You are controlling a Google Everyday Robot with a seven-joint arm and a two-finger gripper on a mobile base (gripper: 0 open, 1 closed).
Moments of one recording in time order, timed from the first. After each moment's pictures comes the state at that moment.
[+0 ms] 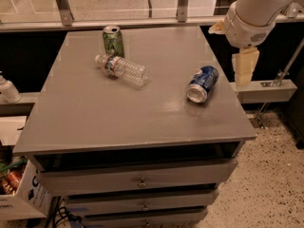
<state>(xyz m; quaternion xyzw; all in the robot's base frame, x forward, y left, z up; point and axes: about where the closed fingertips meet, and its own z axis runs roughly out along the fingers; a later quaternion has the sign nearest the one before) 0.602 -0.203 0.923 -0.78 0.60 -0.13 0.13</state>
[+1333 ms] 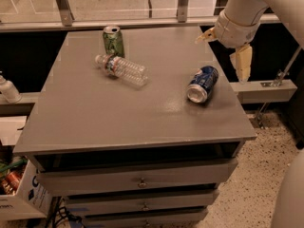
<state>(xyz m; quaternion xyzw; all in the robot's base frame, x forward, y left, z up) 0.643 -0.208 0.886 -0.88 0.46 -0.08 0.08</state>
